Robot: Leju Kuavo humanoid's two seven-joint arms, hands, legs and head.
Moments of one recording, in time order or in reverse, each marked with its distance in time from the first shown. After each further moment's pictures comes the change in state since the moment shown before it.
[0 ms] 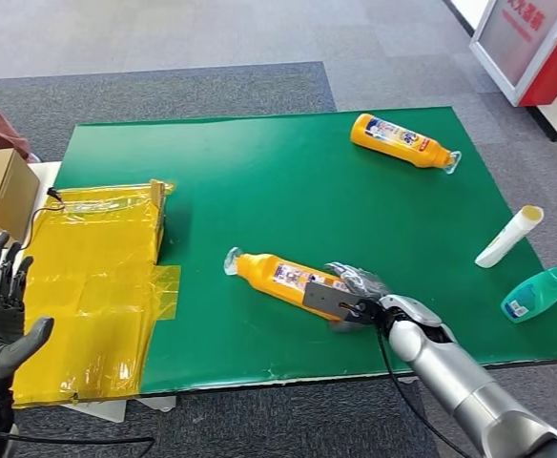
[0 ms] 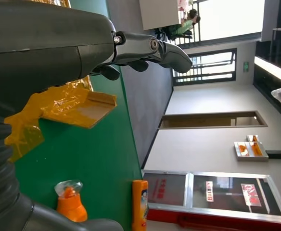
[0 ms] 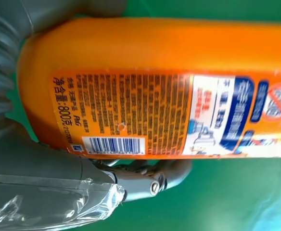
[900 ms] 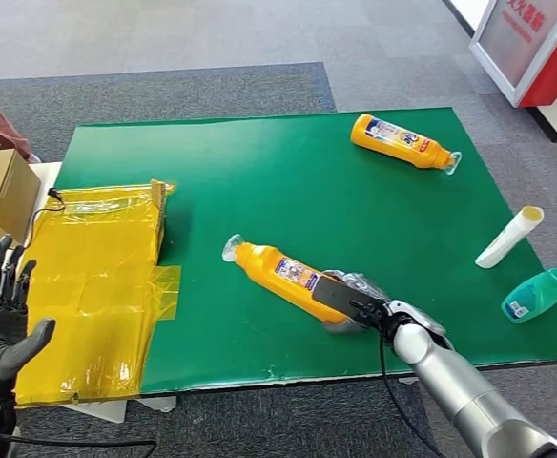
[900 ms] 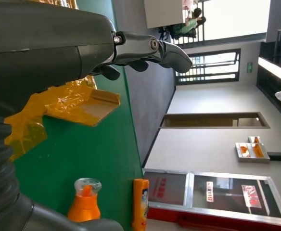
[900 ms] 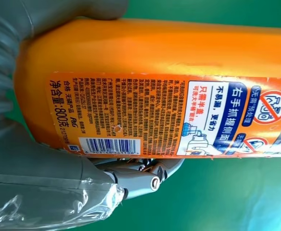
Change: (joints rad) left arm 0.009 0.000 -0.005 0.013 0.018 0.013 -0.001; right arm 0.056 0.014 -0.086 -0.003 -0.188 -0.042 -0.110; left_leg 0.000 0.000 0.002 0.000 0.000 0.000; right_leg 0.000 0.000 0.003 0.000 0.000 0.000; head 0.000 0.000
